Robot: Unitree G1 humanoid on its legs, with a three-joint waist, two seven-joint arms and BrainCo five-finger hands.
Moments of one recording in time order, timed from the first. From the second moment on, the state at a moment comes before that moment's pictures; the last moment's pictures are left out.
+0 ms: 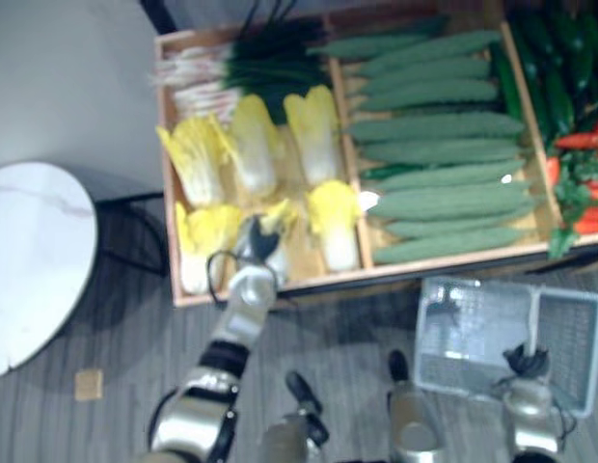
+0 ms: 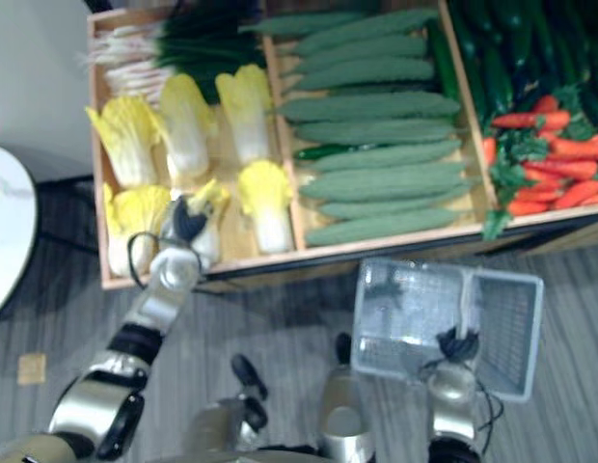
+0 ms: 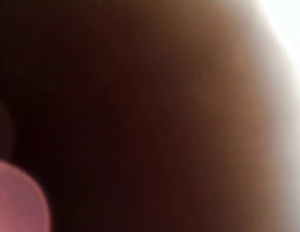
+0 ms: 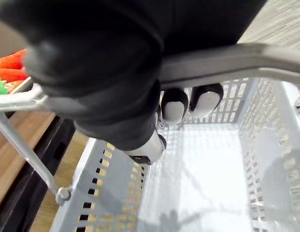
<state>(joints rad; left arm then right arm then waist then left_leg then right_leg) -0.46 0.20 -0.10 0.48 0.45 0.01 0.43 0.05 -0.13 -0.40 0.53 -0.15 0.01 -0.35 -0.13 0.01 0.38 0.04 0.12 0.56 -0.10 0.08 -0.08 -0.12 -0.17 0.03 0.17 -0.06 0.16</state>
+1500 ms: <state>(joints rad) -0.03 0.06 -0.68 0.40 0.28 -0.15 0.16 0.06 -0.06 0.20 0.29 -0.32 0.02 -0.23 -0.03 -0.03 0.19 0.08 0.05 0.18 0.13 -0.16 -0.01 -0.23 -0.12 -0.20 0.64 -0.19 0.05</state>
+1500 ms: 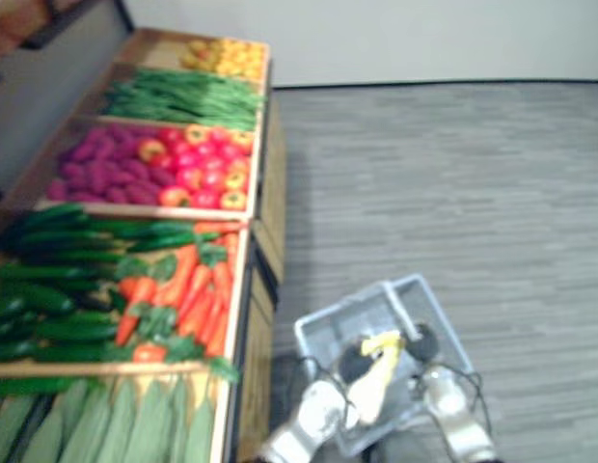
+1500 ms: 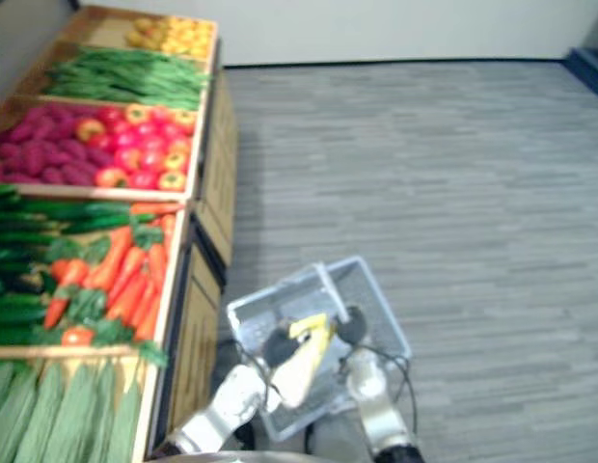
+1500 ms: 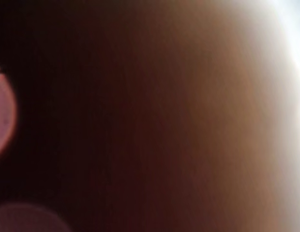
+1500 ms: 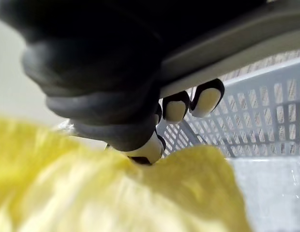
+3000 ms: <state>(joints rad) 0.02 0.06 -0.47 0.34 0.36 -0.10 0.18 0.22 -0.11 0.26 0.14 0.15 -0.03 0.06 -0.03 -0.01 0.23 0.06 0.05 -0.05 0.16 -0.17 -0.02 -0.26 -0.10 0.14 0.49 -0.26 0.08</state>
